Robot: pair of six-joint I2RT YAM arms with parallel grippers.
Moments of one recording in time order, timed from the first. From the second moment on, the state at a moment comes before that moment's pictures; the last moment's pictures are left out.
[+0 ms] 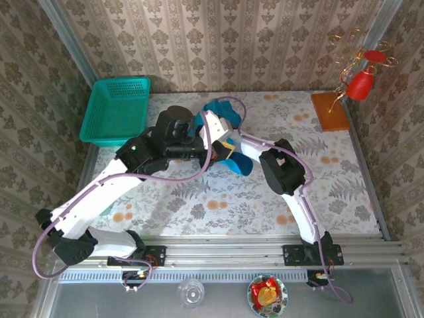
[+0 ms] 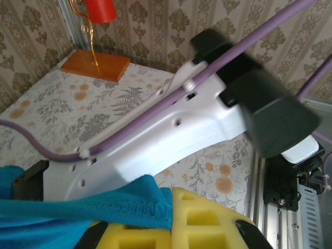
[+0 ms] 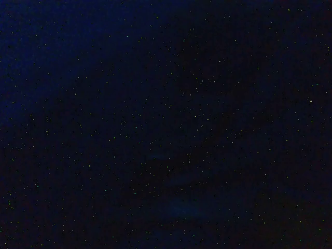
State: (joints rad) left arm -0.93 1.27 1.52 -0.68 0.38 0.13; right arm 0.64 2.35 1.88 -0.46 0.02 0.40
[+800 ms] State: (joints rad) left arm -0.62 1.12 1.32 -0.59 0.32 -0.02; right arm 0.63 2.08 1.50 -0.64 -0.02 0.37
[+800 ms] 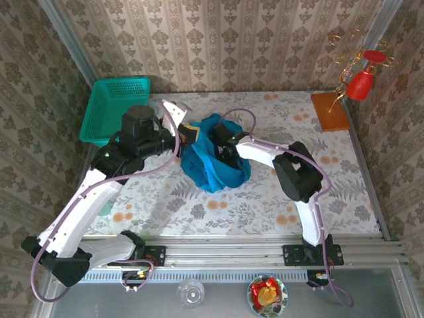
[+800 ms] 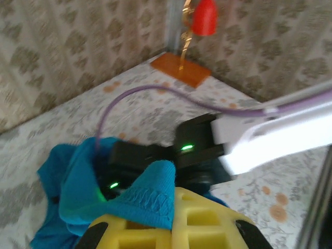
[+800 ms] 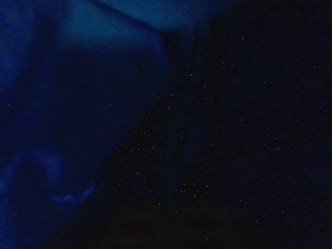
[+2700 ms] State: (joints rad) left arm -0.13 1.32 0.80 -0.17 0.45 -0.33; right arm 0.40 0.83 0.65 -0.62 0.22 0.64
